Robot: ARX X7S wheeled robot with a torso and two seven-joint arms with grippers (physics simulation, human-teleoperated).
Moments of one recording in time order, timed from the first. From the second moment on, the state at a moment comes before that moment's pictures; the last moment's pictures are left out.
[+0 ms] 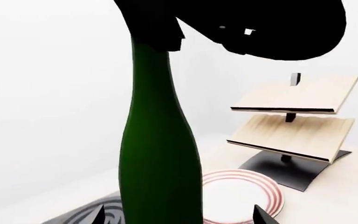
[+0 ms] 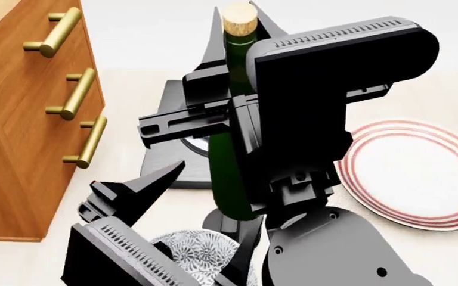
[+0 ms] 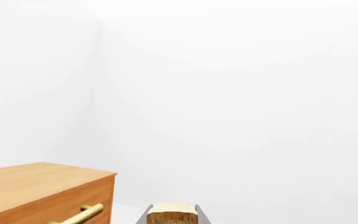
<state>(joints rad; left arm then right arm) -0.37 -0.03 0.49 0.59 -0.08 -0.68 0.08 0.83 0.19 -0.24 -0.65 0.51 0.93 0.32</state>
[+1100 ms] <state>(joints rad) -0.54 -0.04 0.51 0.24 -0.26 -0.51 -0.01 0.83 0.21 -0.24 -0.67 0.57 0.91 0.36</state>
